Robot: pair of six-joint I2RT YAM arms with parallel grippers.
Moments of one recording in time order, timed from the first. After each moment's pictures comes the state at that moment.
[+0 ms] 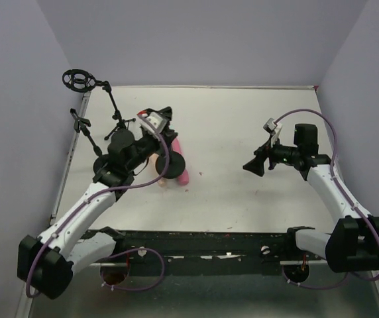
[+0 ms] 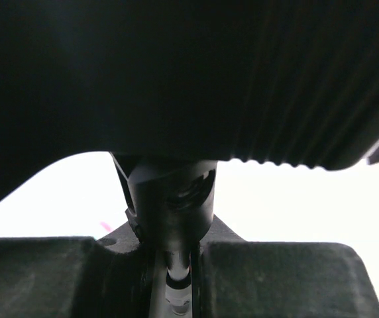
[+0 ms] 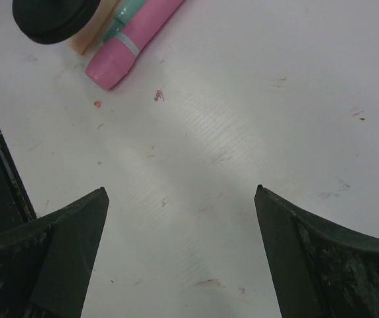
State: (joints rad) left arm -0.42 0.94 0.73 0.19 0.27 0.00; right arm 0.03 1.17 0.79 -0.34 -0.91 -0.35
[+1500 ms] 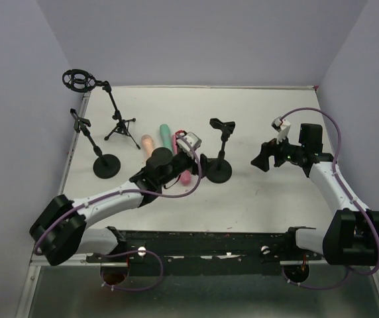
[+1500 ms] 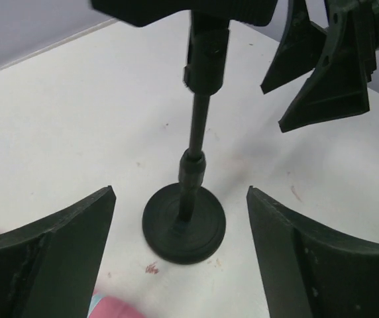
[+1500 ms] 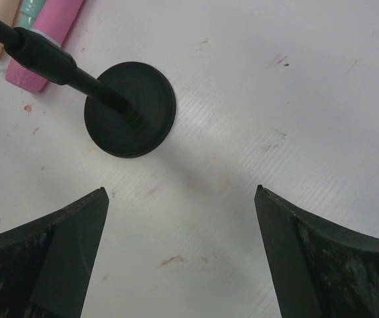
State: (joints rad) left arm -0.81 1.33 0.69 0.58 0.11 -0.10; right arm -0.05 1.23 0.80 -0.35 -0.73 -0.31
